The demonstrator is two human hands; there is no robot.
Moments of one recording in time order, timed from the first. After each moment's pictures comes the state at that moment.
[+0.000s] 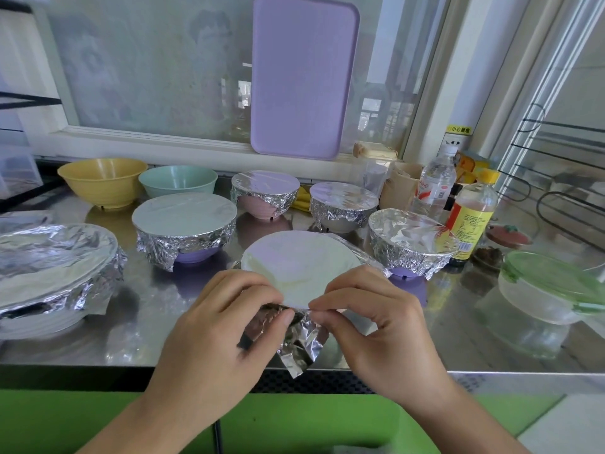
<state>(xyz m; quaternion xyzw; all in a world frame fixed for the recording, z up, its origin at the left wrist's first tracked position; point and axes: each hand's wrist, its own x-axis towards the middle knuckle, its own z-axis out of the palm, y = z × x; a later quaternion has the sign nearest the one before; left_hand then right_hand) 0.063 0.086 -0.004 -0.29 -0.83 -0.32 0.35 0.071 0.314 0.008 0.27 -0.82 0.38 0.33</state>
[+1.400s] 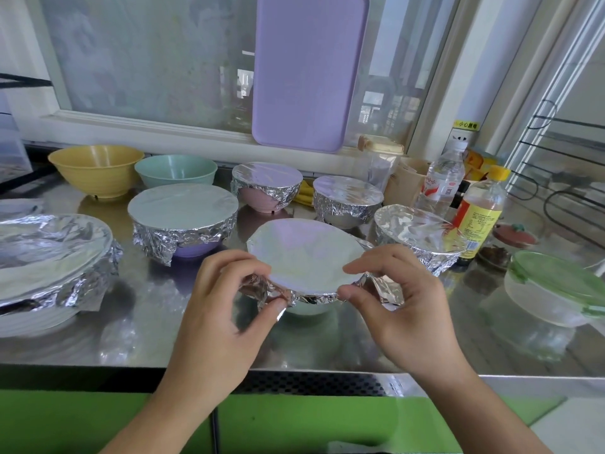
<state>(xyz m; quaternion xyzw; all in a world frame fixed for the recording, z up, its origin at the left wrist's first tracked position) 0.033 0.088 -0.030 -0.20 -0.80 -0.48 0.29 0.049 0.331 0.009 0.18 -0.82 0.43 0.33</state>
